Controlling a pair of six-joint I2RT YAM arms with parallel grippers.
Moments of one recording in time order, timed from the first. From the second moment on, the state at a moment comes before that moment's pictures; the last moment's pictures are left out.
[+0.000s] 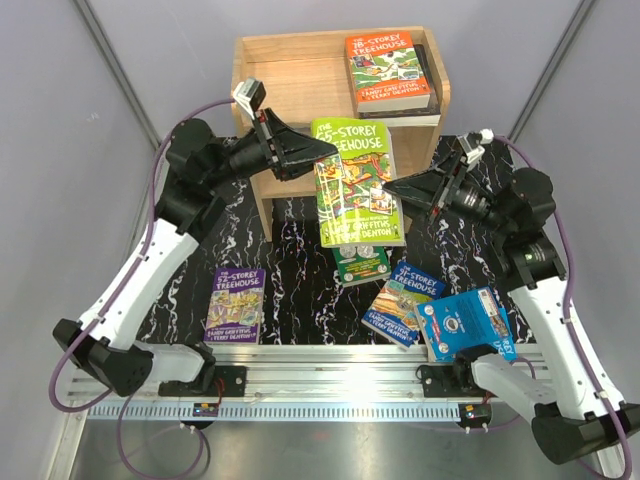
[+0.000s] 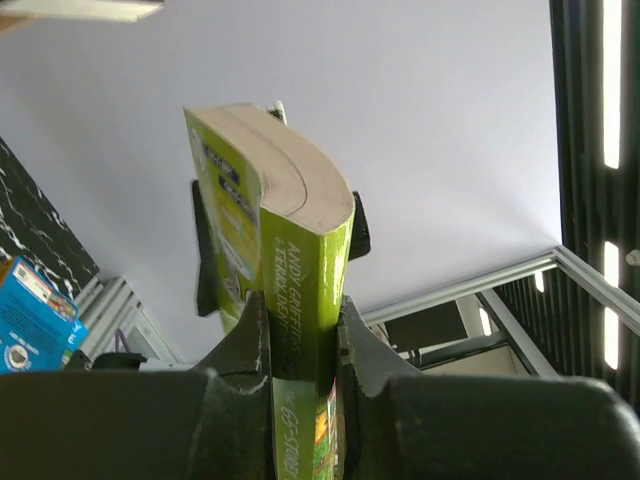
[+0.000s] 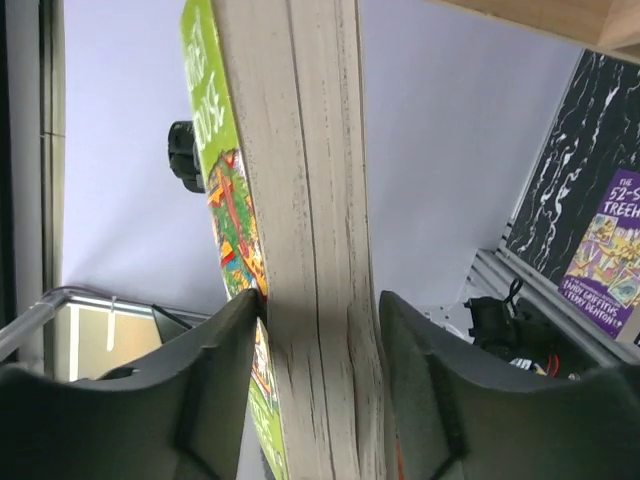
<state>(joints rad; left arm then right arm) -0.52 1.29 1.47 0.08 0.71 -1.43 0.27 0.94 1.13 -0.06 -0.81 1.42</state>
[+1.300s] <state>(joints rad) -0.33 1.12 2.04 -1.08 0.27 -0.74 0.47 1.96 2.53 -0.55 -0.56 1.25</state>
